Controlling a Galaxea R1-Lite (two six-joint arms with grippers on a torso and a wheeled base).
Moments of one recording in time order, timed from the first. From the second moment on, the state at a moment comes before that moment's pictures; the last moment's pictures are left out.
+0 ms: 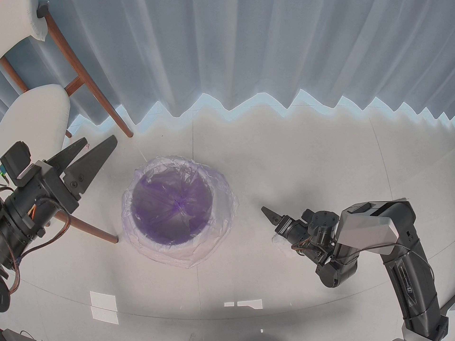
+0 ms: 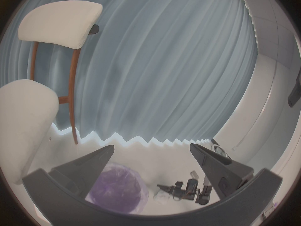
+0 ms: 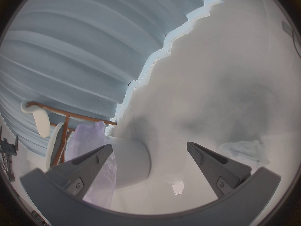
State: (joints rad) left arm -0.35 1.24 -0.38 -1.07 -0.16 -0.26; right arm 0.28 2.69 -1.00 -1.55 0.11 0.80
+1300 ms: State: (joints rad) left arm -0.25 0.92 -0.52 -0.66 -0.21 -0.24; right arm 0.16 2.71 -1.44 -0.85 -0.12 0.24
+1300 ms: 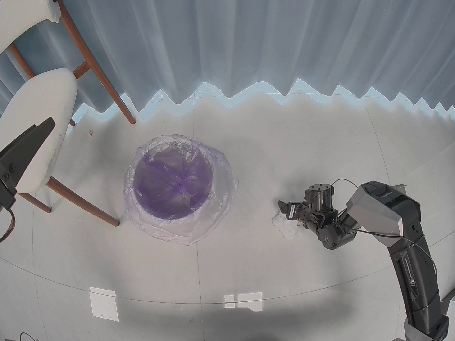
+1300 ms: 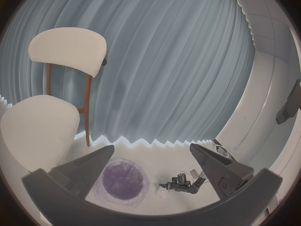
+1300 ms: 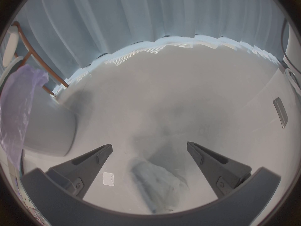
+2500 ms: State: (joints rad) left arm -0.25 0.92 -0.52 -0.66 -0.21 -0.24; right arm 0.24 2.44 -1.33 -0.85 -0.10 0.48
